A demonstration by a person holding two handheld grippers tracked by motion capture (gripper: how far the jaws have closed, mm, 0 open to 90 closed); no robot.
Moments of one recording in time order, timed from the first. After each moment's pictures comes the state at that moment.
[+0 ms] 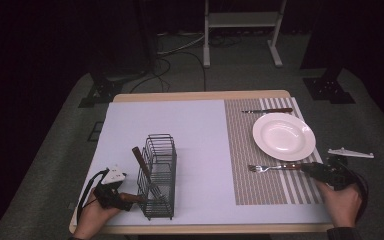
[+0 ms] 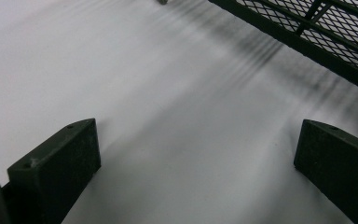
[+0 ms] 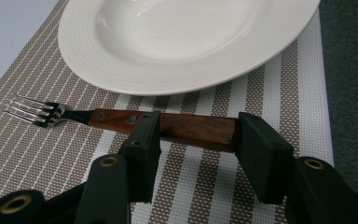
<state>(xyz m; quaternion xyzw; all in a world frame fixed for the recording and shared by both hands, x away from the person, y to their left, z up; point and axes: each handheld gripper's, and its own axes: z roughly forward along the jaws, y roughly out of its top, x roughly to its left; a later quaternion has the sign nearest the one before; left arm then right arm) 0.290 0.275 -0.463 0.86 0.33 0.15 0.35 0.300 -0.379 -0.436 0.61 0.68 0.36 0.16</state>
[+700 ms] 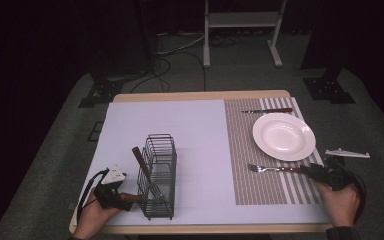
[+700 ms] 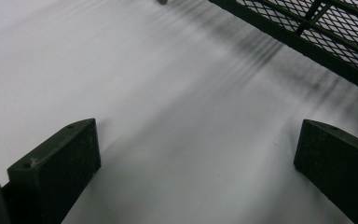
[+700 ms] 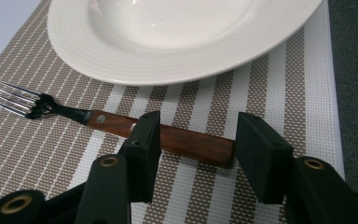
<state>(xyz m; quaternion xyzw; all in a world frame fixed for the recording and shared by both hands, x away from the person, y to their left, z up) 0.290 0.275 -0.463 0.86 0.33 0.15 0.36 0.303 -0.377 -0.442 0.61 0.69 0.36 0.16</state>
